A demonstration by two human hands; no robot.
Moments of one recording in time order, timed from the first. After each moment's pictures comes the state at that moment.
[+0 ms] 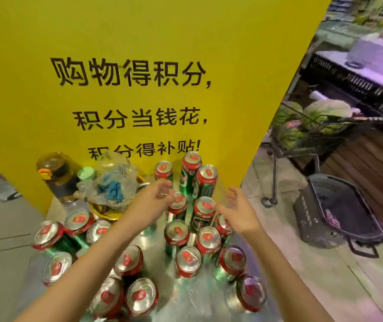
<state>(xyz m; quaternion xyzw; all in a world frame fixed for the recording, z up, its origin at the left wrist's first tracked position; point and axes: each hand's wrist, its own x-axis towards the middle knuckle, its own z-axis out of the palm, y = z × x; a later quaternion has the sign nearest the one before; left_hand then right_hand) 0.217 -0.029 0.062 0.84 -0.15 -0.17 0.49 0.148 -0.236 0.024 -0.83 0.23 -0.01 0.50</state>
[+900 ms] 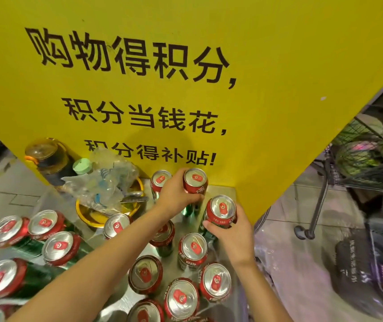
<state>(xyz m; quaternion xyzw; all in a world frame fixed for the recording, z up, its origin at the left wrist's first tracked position) 0.338 -0.155 -0.024 0.86 -0.05 -0.06 0.51 0.246 -0.305 -0.049 -0.81 0.14 -0.08 0.57</state>
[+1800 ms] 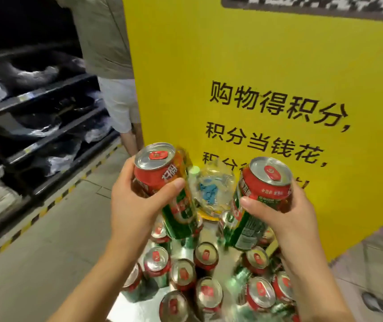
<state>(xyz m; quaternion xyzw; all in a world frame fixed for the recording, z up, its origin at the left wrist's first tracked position) 0.102 0.098 0.151 0.67 0.06 0.28 0.69 0.138 -0.109 0.152 -0.72 -0.09 -0.06 0.68</state>
